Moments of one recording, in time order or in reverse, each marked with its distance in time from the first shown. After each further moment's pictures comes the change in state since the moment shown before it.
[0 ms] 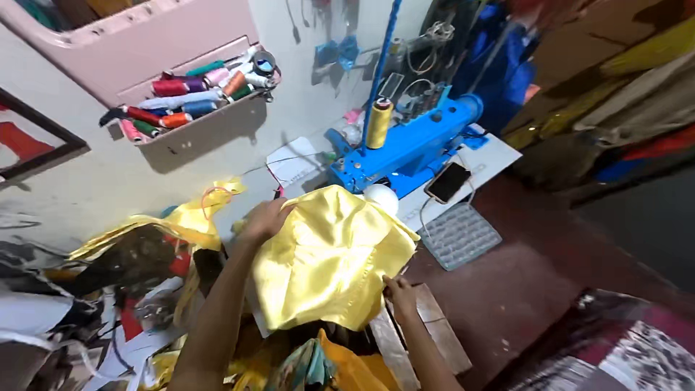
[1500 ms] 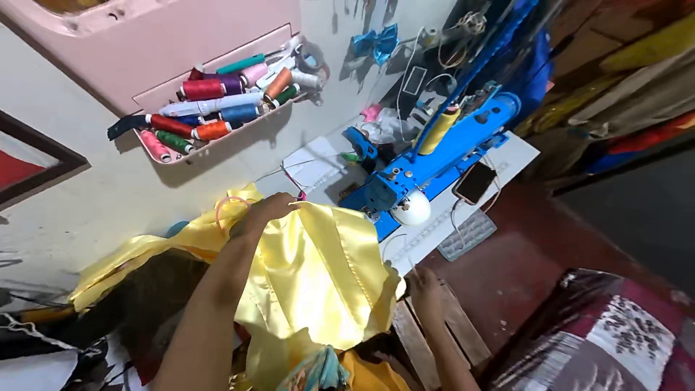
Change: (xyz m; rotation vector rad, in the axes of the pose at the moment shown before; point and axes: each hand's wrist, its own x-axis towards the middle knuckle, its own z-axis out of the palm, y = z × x) left_hand 0.145 -0.159 0.002 0.045 -0.411 0.315; right_hand -0.057 -0.073 0.086 -0.738 0.160 -0.330
